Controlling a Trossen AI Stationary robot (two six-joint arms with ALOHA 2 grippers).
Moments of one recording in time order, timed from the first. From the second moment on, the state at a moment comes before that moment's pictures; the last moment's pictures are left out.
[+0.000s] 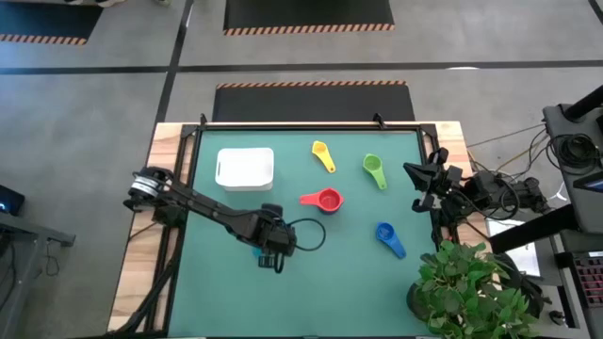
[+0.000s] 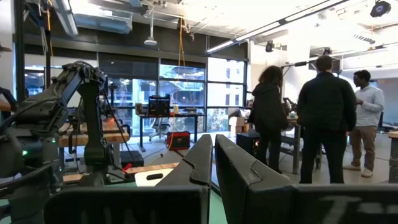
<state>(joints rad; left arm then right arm) -0.31 1.80 1.21 -0.74 -0.24 -0.20 0.17 0.05 0.18 0.21 0.53 -0.23</state>
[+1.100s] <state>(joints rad) -0.31 1.81 1.22 -0.69 -0.17 -0.20 0.17 0.05 0.18 0.21 0.53 -0.23</state>
